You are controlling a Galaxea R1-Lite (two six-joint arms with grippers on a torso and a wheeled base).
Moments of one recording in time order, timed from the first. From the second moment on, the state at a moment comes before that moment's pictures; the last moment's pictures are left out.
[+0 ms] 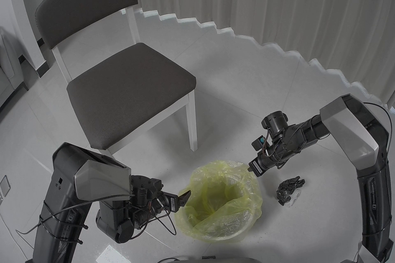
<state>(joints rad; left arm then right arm) -0.50 2.57 -0.60 -1.50 -0.02 -0.20 0.31 2.49 -1.55 0.12 0.24 -0.30</state>
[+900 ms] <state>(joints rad) -0.54 2.54 -0.64 -1.40 -0.02 -0.17 0.30 2.41 -1.53 0.17 0.17 -0.30</state>
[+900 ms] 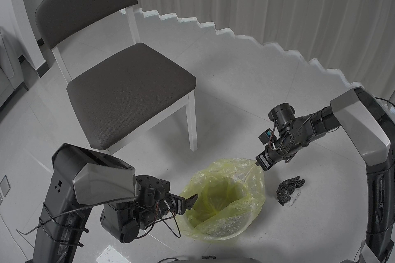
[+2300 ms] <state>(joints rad) -0.48 2.56 -0.88 -1.09 -0.03 -0.14 0.24 2.32 -1.44 0.12 0.18 -0.32</state>
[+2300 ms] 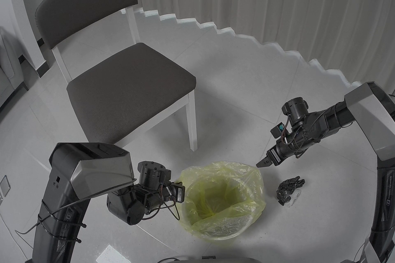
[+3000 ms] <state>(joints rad) -0.45 2.45 -1.00 -1.04 -0.03 -0.17 0.24 2.36 -1.45 0.12 0.18 -0.33</state>
